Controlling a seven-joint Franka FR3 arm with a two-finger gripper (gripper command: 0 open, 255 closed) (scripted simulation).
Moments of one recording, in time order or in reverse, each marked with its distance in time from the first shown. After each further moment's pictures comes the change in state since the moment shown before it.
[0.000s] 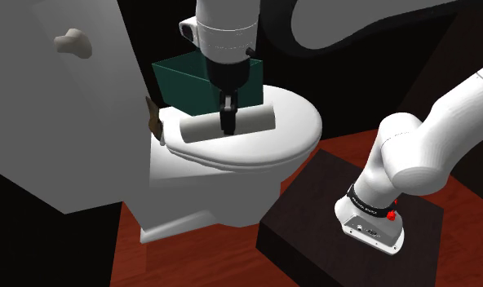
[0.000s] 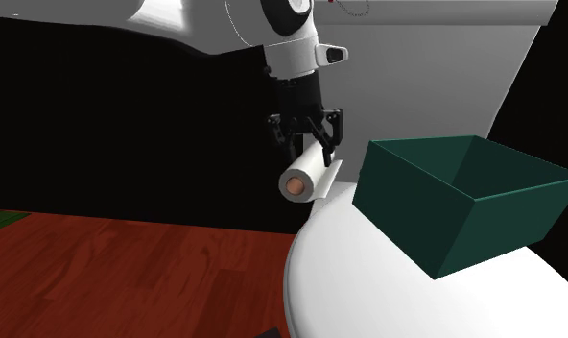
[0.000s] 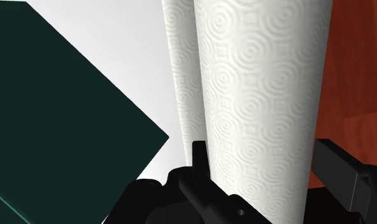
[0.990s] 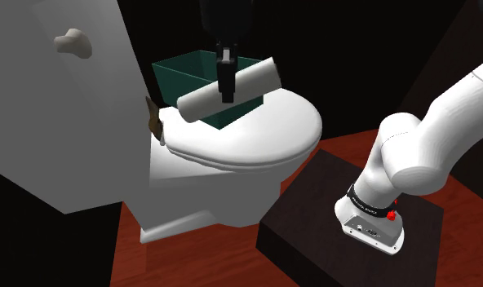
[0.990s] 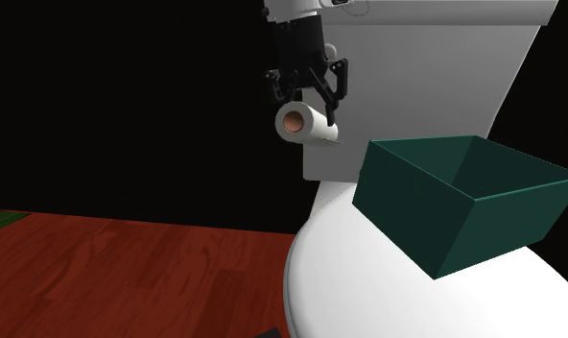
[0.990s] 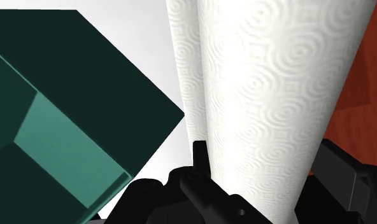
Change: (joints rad) arm -0.011 0.041 -0.001 0.243 -0.013 -0.203 -0.020
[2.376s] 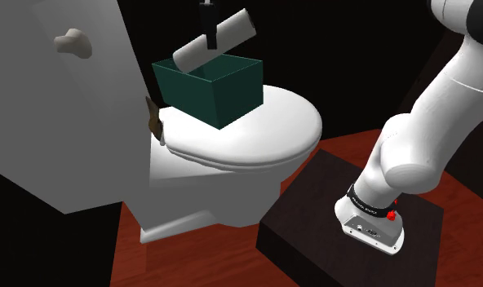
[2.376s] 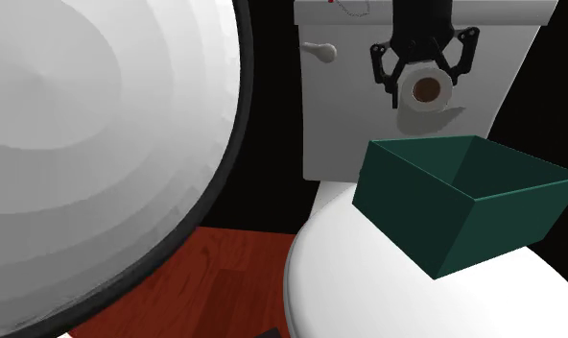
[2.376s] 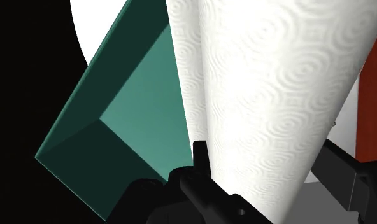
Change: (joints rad) arm -0.116 0.241 -0.148 0.331 -0.089 -0.061 -0.263
